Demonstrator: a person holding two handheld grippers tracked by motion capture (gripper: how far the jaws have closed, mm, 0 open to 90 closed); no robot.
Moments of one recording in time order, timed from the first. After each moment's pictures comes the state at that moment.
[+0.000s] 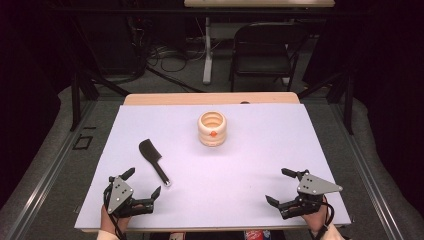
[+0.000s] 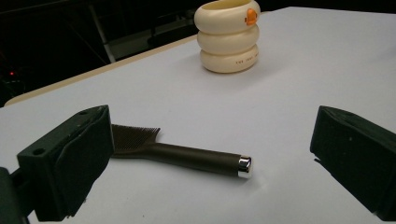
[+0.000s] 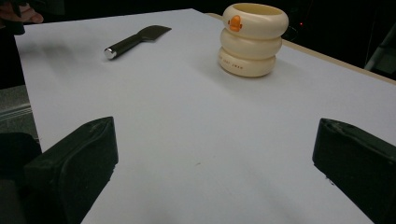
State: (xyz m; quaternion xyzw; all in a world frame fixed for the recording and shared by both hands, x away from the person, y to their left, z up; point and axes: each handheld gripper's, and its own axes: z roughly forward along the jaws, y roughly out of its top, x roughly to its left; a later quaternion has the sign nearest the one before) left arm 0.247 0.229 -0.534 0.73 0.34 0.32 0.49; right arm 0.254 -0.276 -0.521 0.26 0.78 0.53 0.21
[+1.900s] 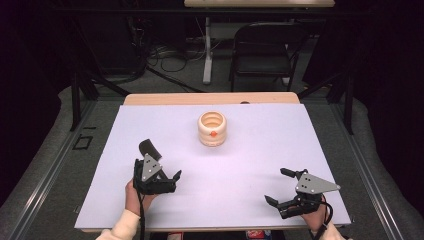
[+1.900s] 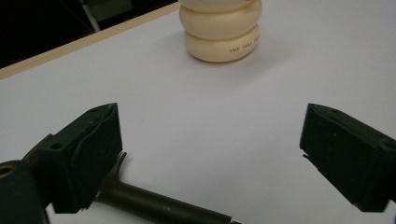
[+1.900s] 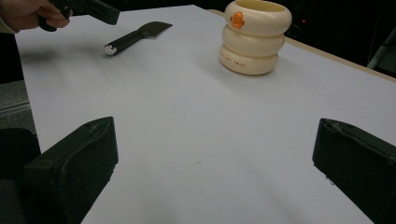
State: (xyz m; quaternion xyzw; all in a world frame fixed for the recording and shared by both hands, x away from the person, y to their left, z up) left arm 0.306 0.173 -0.527 0.78 0.37 0.28 0.43; right arm 0.256 -0.274 -0.521 0.26 0.78 0.53 0.21
